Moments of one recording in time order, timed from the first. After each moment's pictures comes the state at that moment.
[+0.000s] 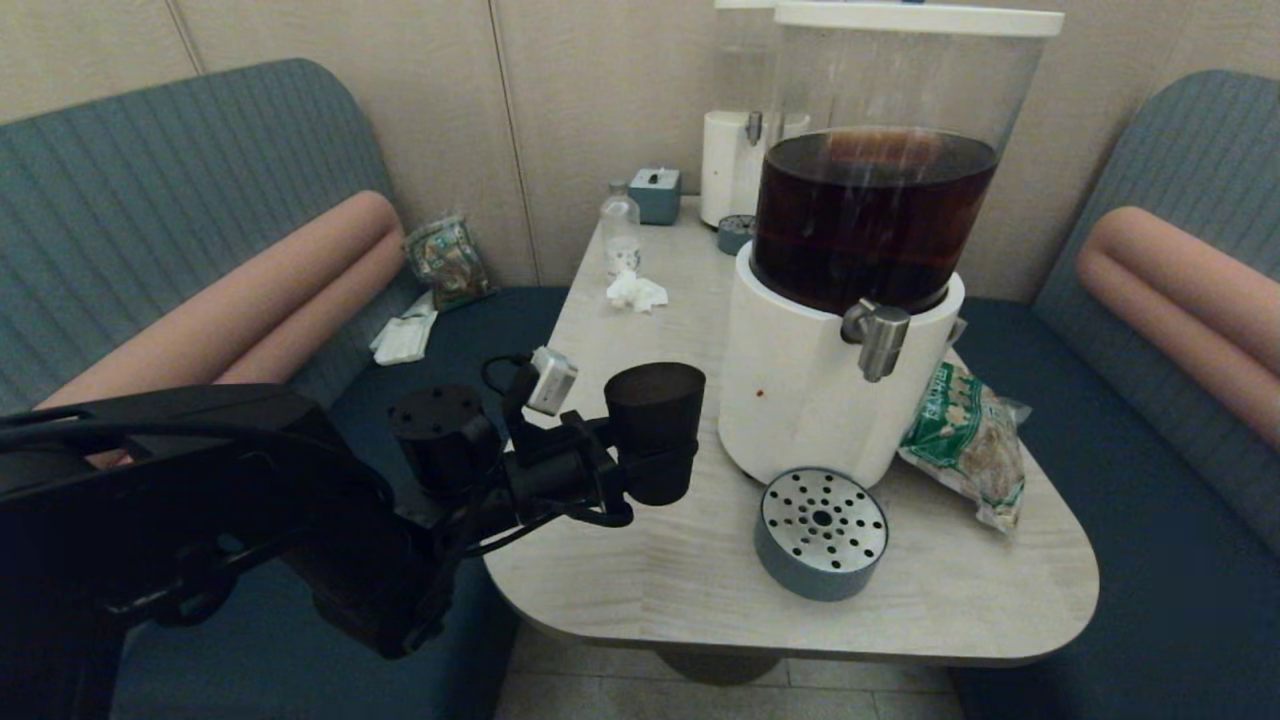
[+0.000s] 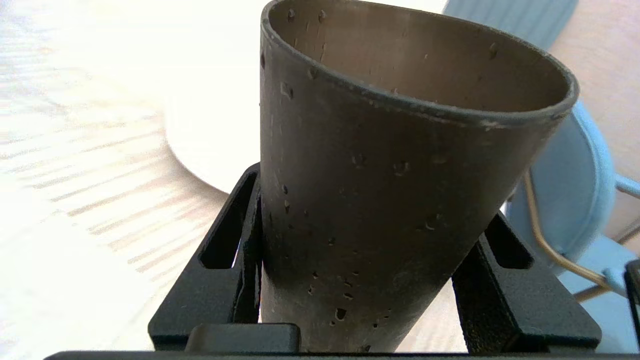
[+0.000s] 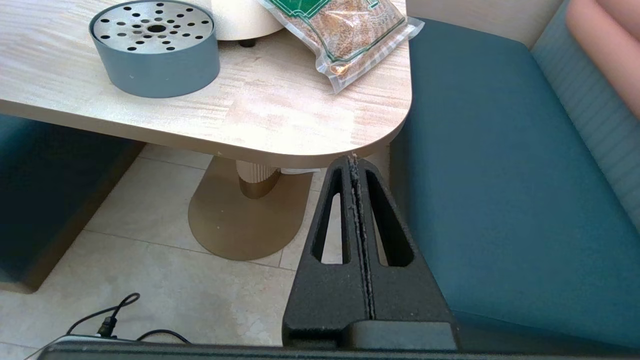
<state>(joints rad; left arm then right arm) -0.43 2.18 -0.80 -1.52 -0.66 -0.21 0.00 0.00 0.00 0.02 0.03 -0.09</state>
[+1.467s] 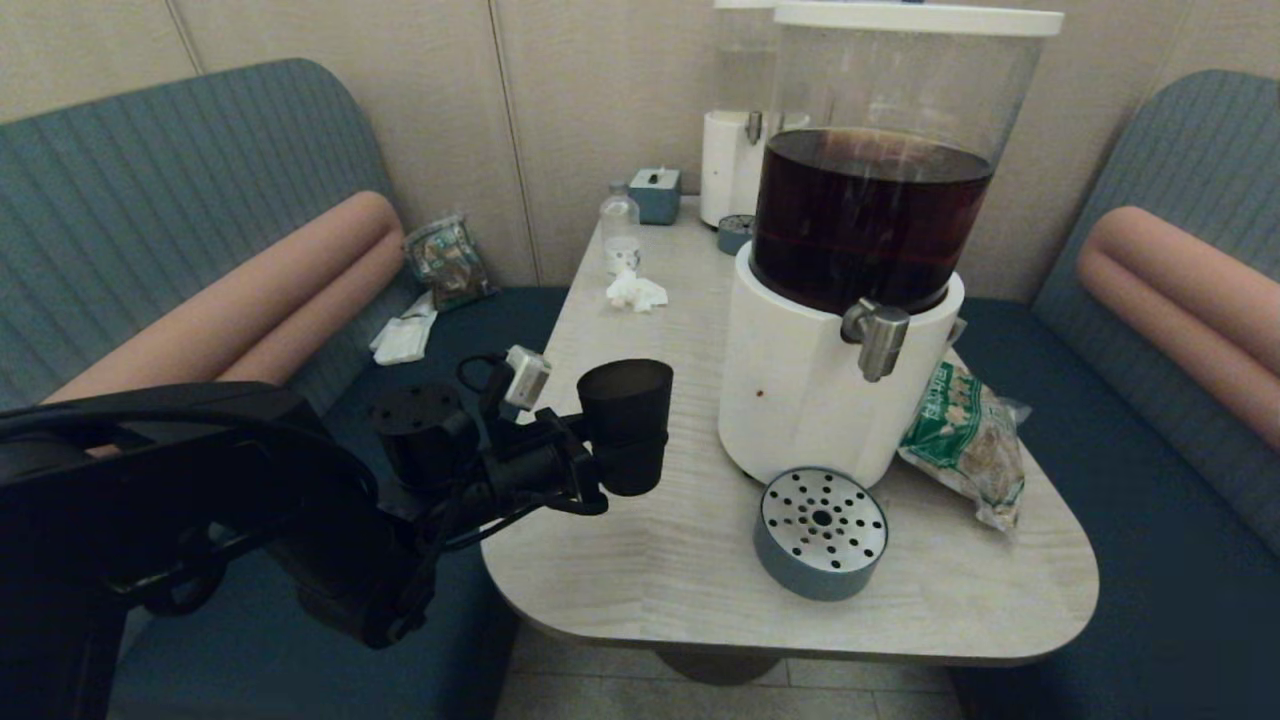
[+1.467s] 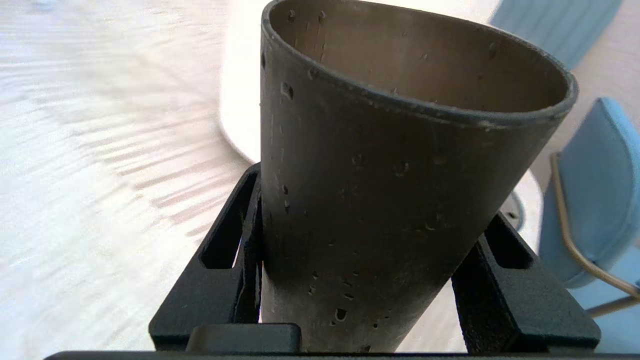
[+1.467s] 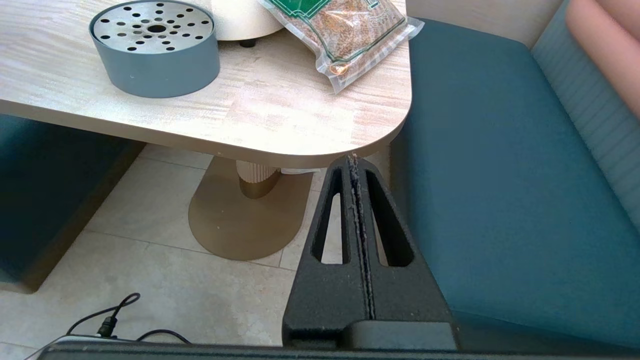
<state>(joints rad) -0.37 2.20 -0.79 -1.52 -0.66 -0.21 0.00 0.00 0.00 0.02 0.03 -0.09</state>
